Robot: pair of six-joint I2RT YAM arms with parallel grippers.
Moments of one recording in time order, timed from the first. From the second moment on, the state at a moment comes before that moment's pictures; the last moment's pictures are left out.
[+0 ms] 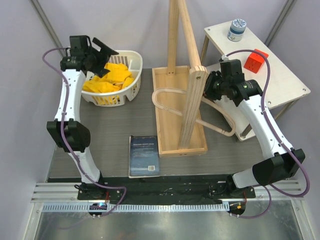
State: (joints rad) left arm 0.00 1.91 2.16 -0.83 0.21 -1.00; right arm 0.27 1.42 1.56 -0.85 -0.15 0.60
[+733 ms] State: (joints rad) left arm -0.41 1.59 1.87 -0.54 0.70 -0.80; right arm 0.28 1.45 1.57 -0.86 -0.11 0.47
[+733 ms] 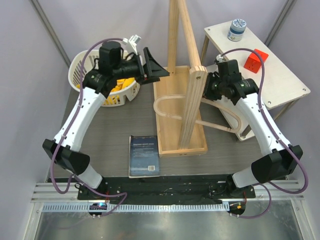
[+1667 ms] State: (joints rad) left arm -0.55 1.78 1.91 -0.60 0.82 -0.81; right arm 0.30 1.46 1.62 -0.77 -0.28 0.44
